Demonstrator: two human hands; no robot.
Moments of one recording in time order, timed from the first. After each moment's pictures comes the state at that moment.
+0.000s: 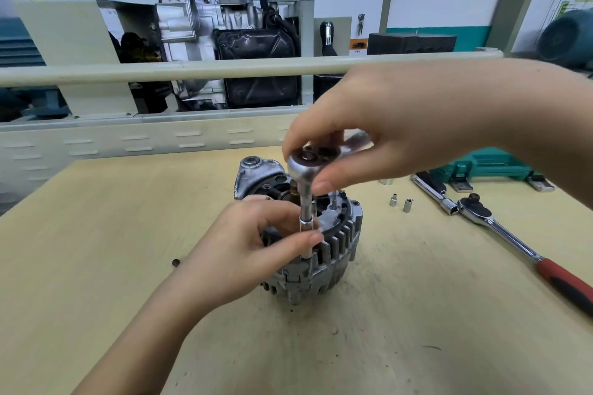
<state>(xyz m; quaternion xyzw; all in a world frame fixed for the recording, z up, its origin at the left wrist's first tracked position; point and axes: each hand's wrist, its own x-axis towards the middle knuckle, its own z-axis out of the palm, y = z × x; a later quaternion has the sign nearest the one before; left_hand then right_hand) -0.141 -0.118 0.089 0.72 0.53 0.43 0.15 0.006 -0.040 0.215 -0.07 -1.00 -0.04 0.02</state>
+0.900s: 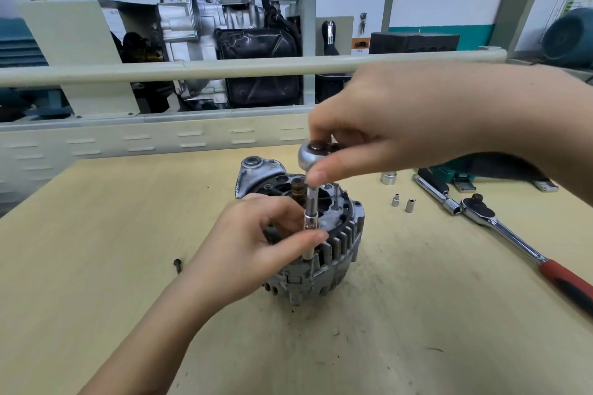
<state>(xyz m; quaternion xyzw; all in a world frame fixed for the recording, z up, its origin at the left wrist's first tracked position) -0.140 -0.113 0.083 0.70 0.54 0.46 0.09 0.008 -0.032 0.211 -0.09 -0.99 -0.07 0.04</state>
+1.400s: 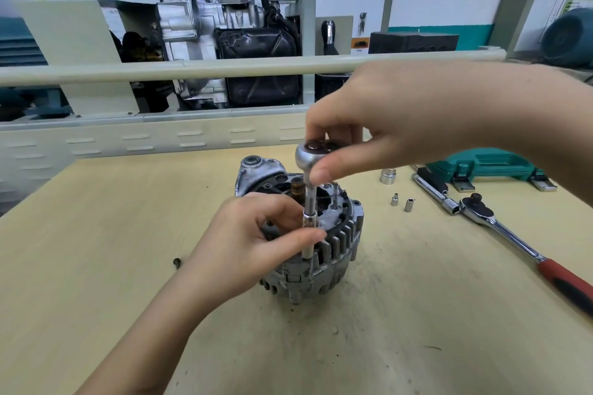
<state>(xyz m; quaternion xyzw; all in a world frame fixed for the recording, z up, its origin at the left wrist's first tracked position) -0.139 -0.115 0.086 0.69 0.53 0.48 0.12 0.008 -0.032 0.212 -0.10 -0.99 -0.06 0.03</state>
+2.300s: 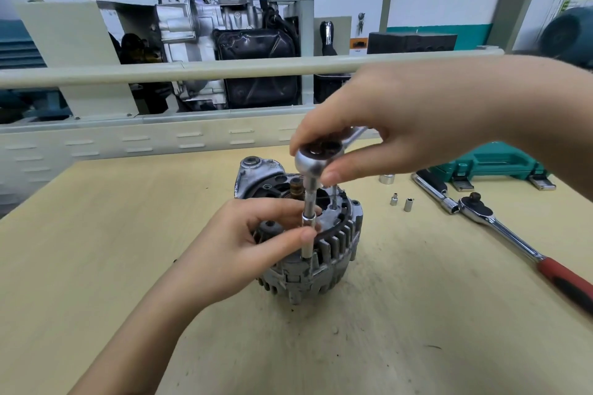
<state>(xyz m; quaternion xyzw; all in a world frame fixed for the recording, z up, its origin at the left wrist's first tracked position) -0.144 -0.119 0.089 0.69 0.50 0.48 0.22 0.011 -0.032 0.215 -0.07 -1.00 -0.03 0.02</state>
